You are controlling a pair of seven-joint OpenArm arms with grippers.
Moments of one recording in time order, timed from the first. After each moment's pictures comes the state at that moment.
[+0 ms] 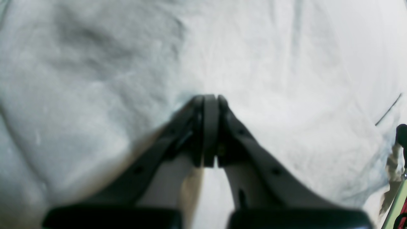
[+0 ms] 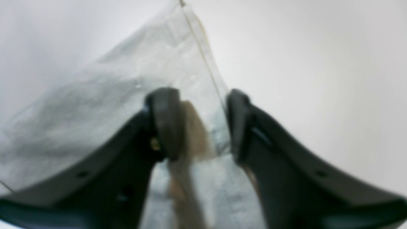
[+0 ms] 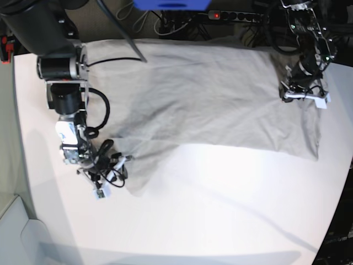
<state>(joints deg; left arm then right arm) 13.8 -7.9 -29.5 87.4 -43.3 -0.6 45.6 31.3 7.5 1.3 34.8 0.2 26.9 -15.6</state>
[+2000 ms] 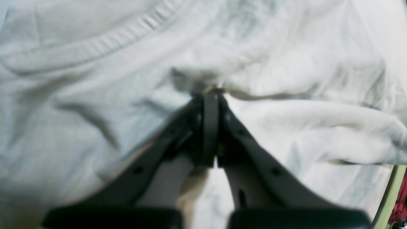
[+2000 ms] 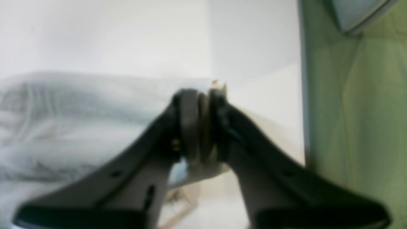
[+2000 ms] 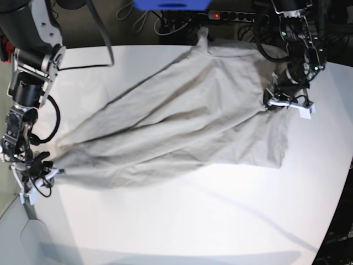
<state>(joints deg) 10.7 -6.8 -23.3 87.0 -42.5 -0.3 46.5 27.4 17.3 22.8 55.3 0.4 26.9 -32.5</state>
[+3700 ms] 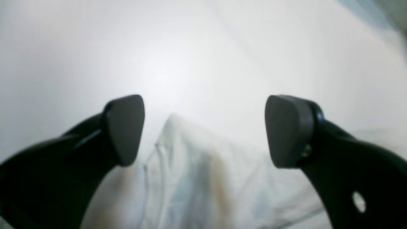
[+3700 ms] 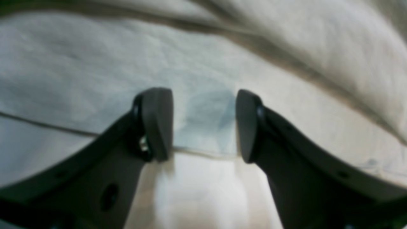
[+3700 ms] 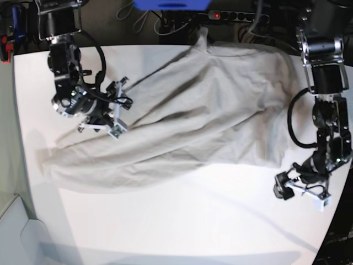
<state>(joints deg) -21.5 -22.2 -7.1 72.3 -34.5 -0.1 49.2 -1.1 12.6 -4.2 89.5 4.1 40.1 -51.1</state>
